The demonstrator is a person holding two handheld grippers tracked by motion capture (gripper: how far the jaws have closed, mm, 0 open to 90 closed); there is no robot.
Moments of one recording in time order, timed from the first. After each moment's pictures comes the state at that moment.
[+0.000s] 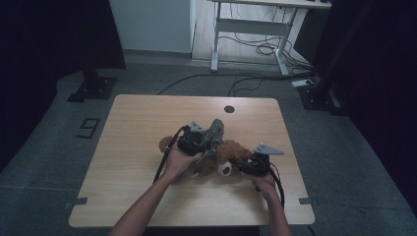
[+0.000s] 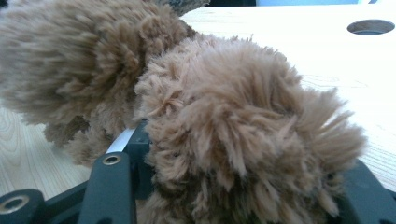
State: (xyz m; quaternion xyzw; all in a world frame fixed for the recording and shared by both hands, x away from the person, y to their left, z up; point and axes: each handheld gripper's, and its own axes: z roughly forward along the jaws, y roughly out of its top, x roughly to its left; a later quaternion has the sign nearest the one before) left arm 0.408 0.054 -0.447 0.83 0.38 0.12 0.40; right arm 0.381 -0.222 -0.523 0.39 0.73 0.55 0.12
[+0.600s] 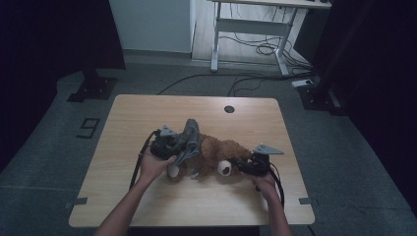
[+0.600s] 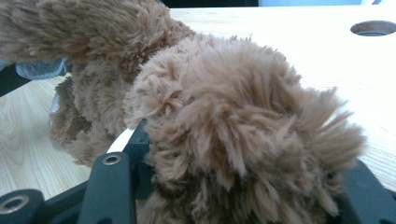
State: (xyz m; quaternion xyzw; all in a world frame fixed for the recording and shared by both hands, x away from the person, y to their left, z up) left arm 0.394 0.140 -0.462 0.80 0.42 0.15 0.39; right arm 0.381 -0.222 -0.524 0.39 0.73 0.55 0.12
